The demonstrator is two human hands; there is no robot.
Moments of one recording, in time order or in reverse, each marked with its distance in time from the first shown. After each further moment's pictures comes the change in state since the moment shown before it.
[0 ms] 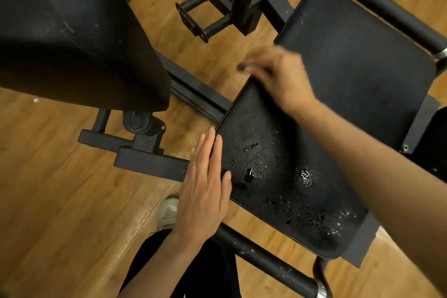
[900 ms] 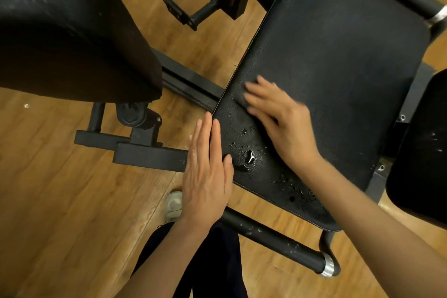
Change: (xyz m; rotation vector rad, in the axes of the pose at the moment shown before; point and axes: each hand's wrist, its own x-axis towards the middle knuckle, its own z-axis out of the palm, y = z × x) left_hand 0.001 0.003 0.001 0.031 -0.002 -0.006; right_hand -0.113 -0.050 0.022 0.101 0.156 0.172
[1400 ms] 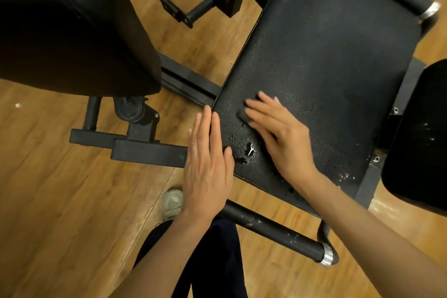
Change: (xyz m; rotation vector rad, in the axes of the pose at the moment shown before) left_hand 0.000 -0.002 0.002 -0.037 0.015 0.013; right_hand -0.033 -0.010 0.004 -0.029 -0.005 -0.018
